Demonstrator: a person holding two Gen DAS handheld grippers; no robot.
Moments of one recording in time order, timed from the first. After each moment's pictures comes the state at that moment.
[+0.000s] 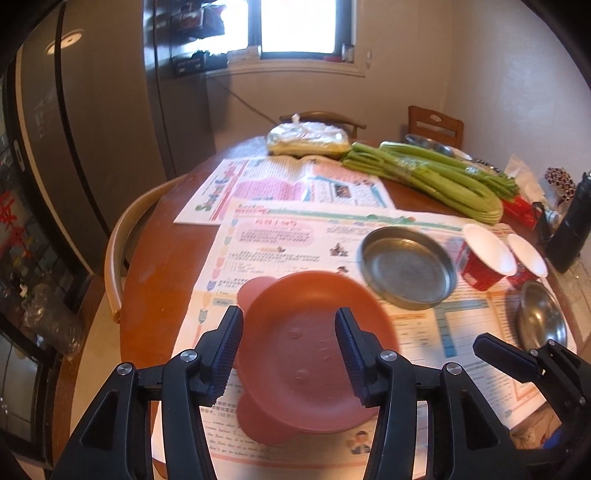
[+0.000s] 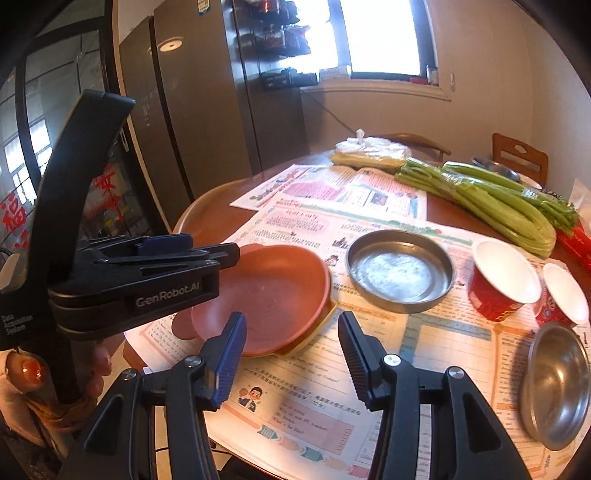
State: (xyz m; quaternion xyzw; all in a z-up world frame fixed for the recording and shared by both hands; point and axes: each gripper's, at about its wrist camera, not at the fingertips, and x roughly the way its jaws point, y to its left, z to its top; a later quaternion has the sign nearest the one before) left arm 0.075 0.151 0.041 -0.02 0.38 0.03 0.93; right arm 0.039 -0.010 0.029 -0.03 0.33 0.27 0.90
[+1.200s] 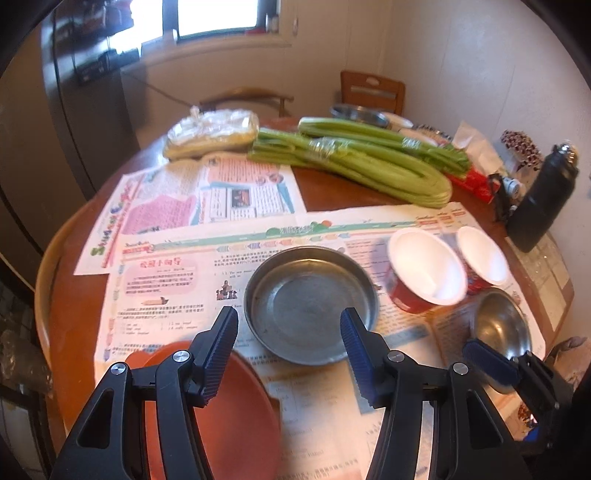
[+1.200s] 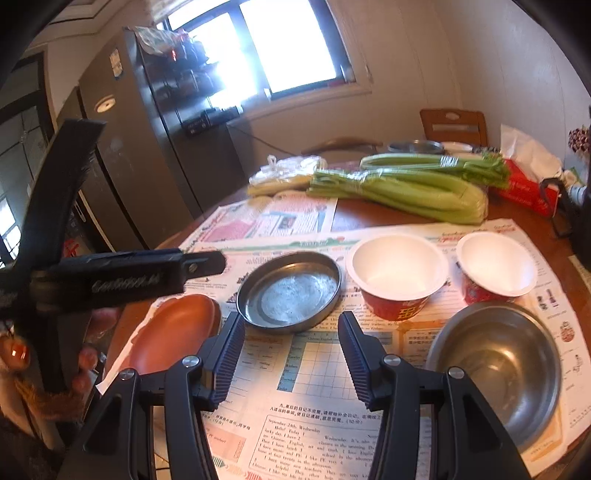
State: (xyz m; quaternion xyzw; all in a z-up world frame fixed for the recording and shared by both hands) left arm 0.182 0.064 0.046 0.01 0.45 -0.08 0.89; right arm 0.095 -0.120 0.027 0.09 0.33 0.19 0.92
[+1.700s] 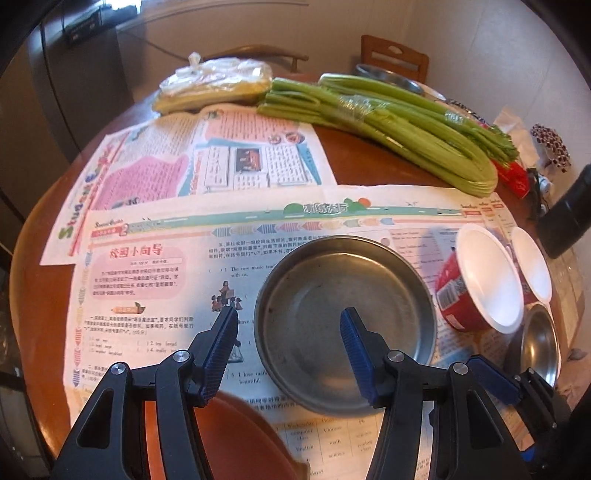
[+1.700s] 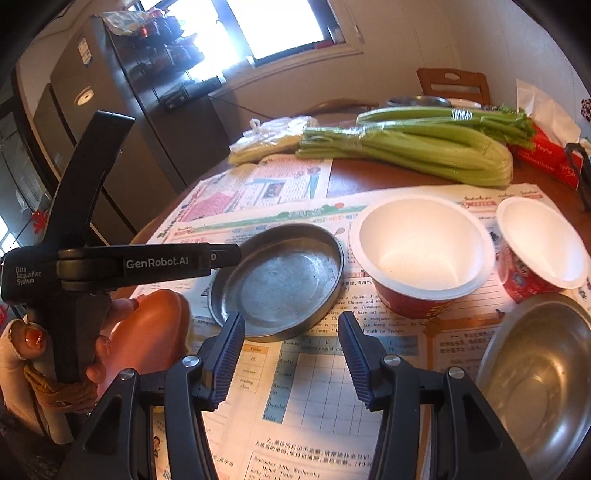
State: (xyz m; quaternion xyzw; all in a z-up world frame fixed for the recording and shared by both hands) left arm 0.251 0.075 -0.010 -0.01 0.51 -0.07 0.86; right arm 0.152 -0.104 -0.015 0.10 0.40 0.18 0.89
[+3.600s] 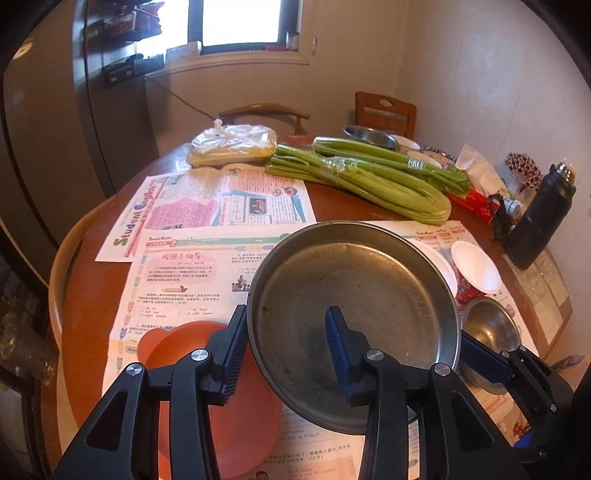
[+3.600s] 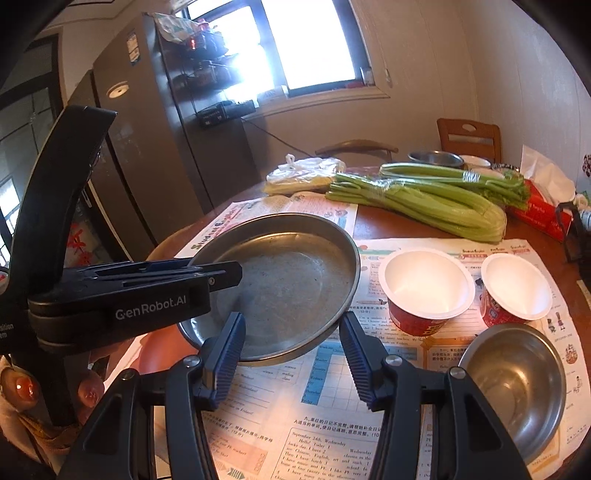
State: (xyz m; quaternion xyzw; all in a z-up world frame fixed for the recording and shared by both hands) left arm 0.130 0.075 0.071 -0.02 0.41 -0.06 0.91; right arm 0.078 -0.087 0.050 0.05 0.32 0.21 0.92
